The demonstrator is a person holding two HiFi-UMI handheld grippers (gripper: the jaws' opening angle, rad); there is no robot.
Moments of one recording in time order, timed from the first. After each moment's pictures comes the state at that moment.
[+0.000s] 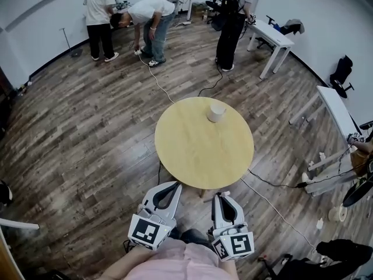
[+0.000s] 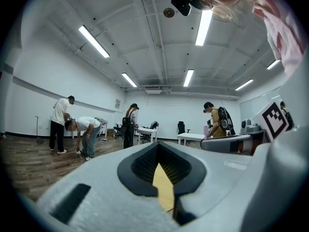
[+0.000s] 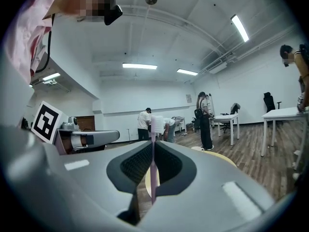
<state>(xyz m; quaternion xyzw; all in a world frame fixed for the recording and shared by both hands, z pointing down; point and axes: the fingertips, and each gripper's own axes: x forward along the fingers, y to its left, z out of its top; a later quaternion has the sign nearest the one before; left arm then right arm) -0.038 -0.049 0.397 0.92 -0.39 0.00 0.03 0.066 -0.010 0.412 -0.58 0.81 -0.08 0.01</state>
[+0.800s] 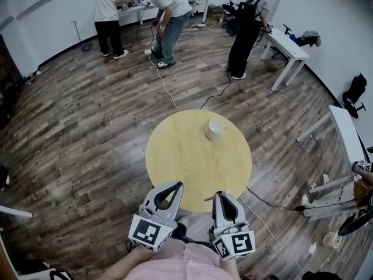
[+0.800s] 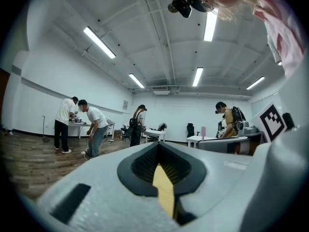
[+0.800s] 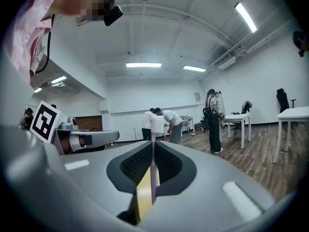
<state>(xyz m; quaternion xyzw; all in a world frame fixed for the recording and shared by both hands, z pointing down) 0.039 -0.146 0.403 0.90 -0.43 0.00 0.05 0.143 -0.126 0.412 -0.54 0.84 -0.08 0.00</state>
